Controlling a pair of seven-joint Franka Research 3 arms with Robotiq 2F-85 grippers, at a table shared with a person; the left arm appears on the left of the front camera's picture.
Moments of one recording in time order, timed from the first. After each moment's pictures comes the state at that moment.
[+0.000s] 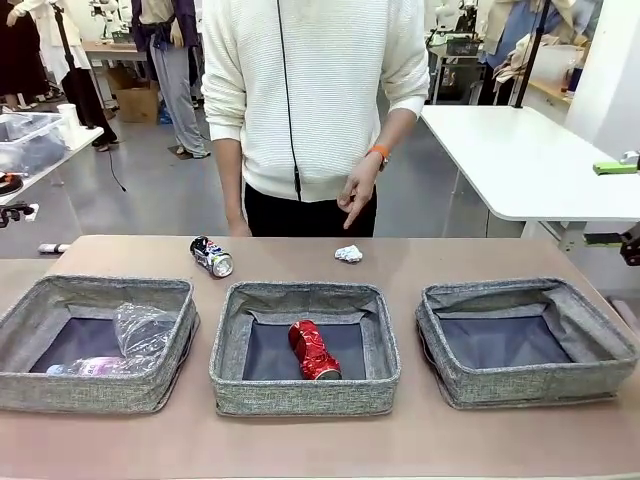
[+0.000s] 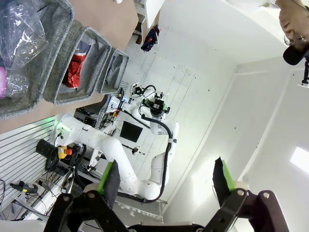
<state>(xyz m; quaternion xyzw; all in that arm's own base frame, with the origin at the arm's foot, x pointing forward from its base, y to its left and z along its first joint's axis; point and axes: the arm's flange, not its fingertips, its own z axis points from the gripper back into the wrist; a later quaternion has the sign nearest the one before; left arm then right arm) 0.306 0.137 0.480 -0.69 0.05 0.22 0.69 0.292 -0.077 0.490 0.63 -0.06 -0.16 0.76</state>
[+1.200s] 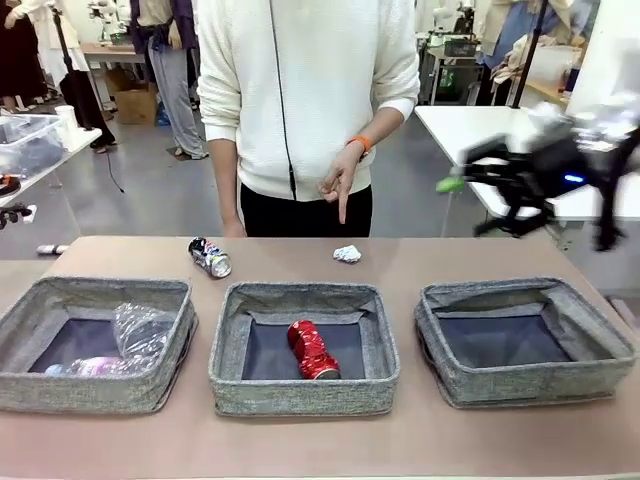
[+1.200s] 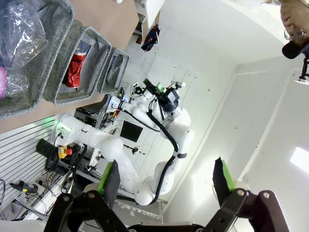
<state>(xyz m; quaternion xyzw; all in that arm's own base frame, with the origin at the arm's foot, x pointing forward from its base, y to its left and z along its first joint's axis) 0.307 0.137 0.480 -0.69 0.06 0.22 0.69 0.370 0.149 0.513 0.33 -0.15 -0.10 0.93</state>
